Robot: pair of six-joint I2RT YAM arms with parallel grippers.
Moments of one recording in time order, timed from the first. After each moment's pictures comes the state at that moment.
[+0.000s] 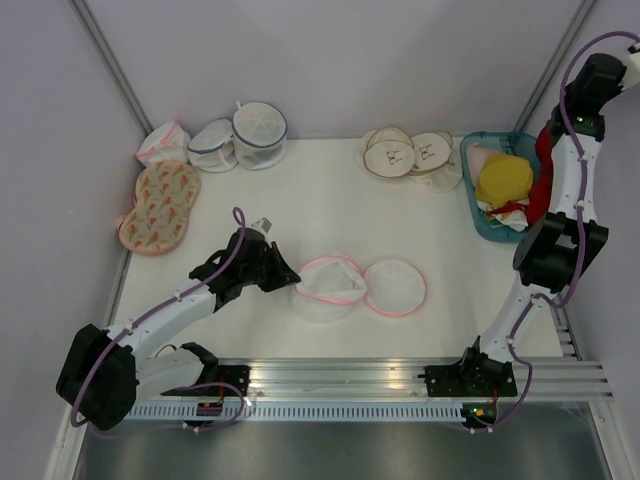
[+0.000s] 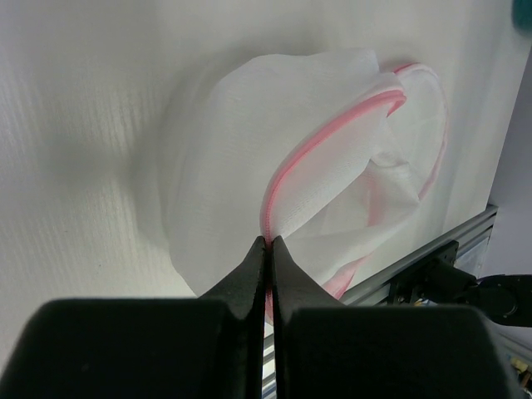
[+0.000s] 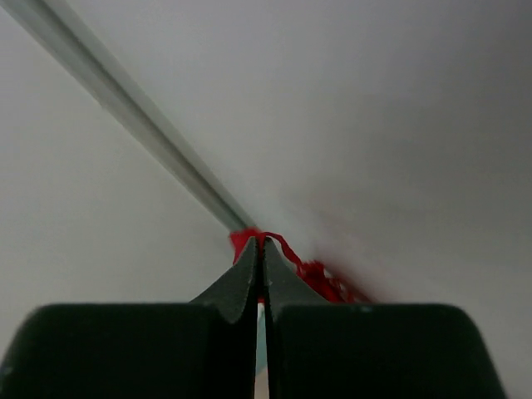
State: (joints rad) left arm -0.56 1.11 0.60 -0.23 0.19 -0.85; right arm -0.37 2.04 2.18 -0.13 0.42 0.42
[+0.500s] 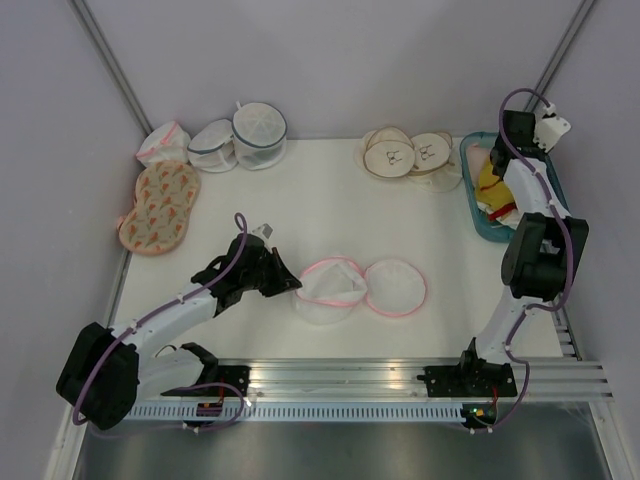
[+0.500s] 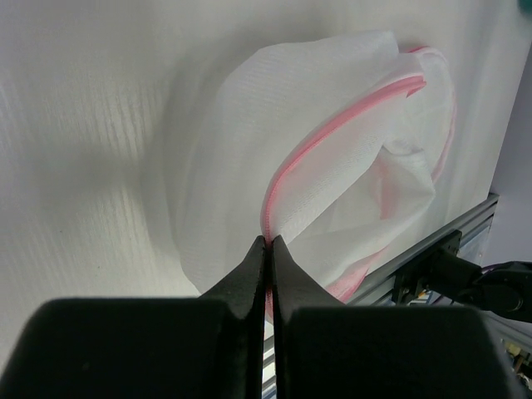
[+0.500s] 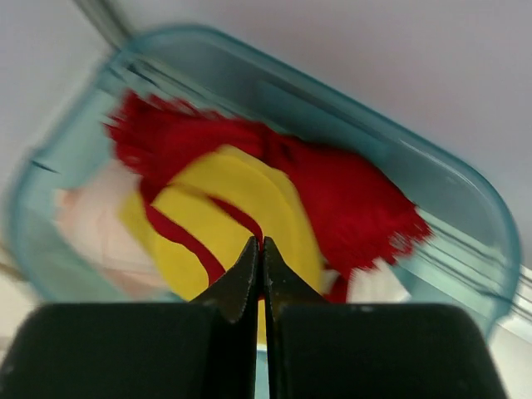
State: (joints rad) left arm -0.56 1.12 0.54 -0.16 0.23 -0.85; right arm -0.17 1.92 1.66 -0.37 0.69 0.53
